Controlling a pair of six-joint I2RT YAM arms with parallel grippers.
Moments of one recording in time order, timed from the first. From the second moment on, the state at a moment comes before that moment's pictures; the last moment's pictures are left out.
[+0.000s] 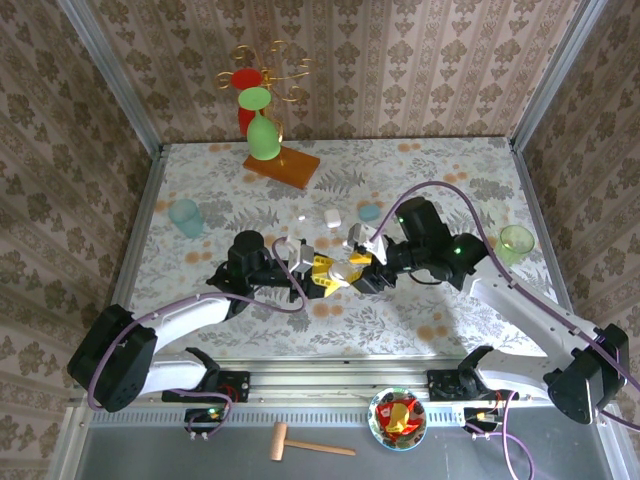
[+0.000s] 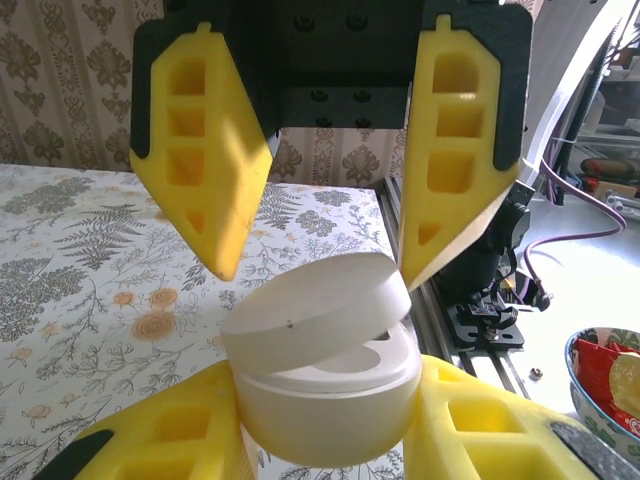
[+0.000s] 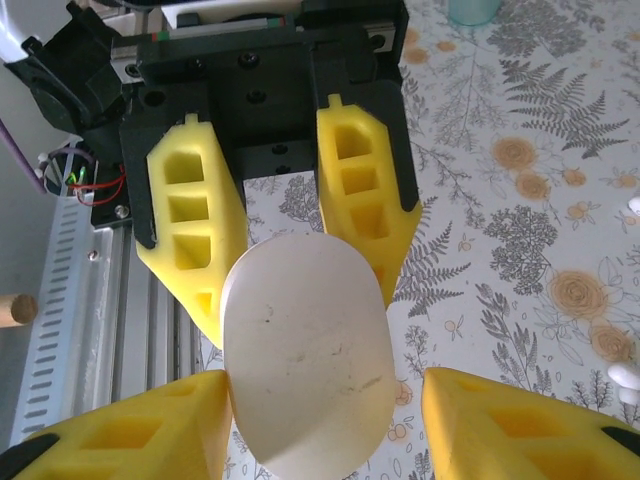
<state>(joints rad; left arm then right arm) -0.69 1.24 0.49 0.60 1.00 0.06 0.59 1.16 1.01 -0.60 -0.62 -0.42</state>
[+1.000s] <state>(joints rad) -0.61 1.25 0.42 0.77 0.99 0.01 0.55 0.99 0.92 -0.38 -0.60 -0.24</state>
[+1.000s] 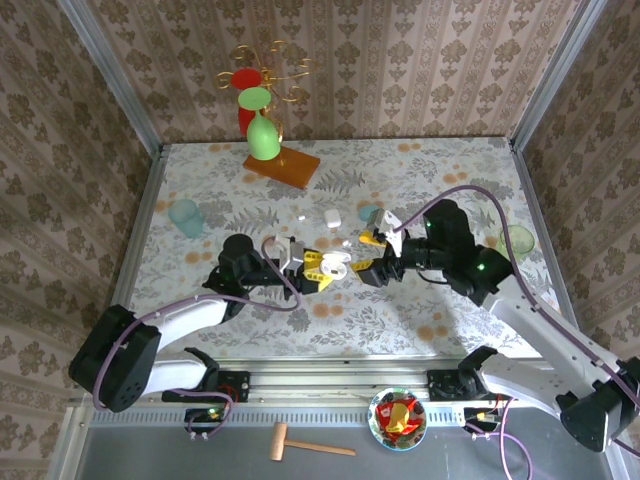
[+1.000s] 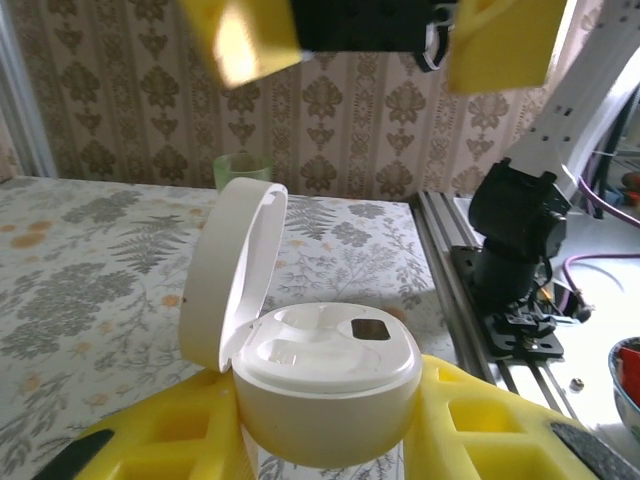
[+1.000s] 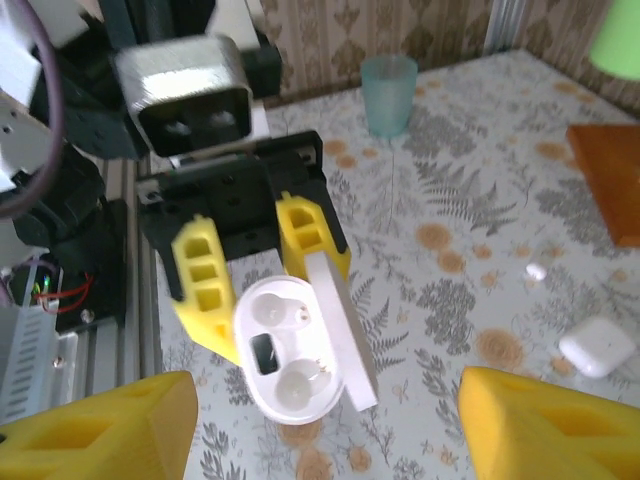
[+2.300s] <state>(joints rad) -0.50 1.15 0.27 1.01 0.82 -0.07 0.45 2.12 1.52 -0.52 -0.33 0.15</state>
